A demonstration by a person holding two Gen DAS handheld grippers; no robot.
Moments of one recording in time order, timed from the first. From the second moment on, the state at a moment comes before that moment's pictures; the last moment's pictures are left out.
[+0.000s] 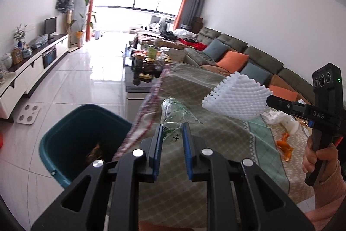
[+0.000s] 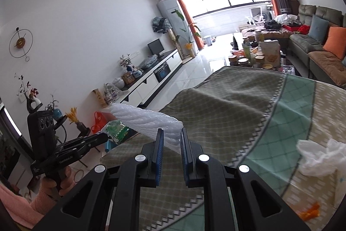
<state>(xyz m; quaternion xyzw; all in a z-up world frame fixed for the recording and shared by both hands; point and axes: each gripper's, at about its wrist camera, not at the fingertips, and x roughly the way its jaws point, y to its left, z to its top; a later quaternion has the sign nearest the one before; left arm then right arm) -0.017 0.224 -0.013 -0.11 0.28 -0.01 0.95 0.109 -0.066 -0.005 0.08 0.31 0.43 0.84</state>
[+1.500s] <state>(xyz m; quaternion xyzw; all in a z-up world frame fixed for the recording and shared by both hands) -0.021 0.327 -0.061 -0.18 0.32 0.12 0.92 0.130 0.116 -0.029 0.02 0.38 0.50 0.78</state>
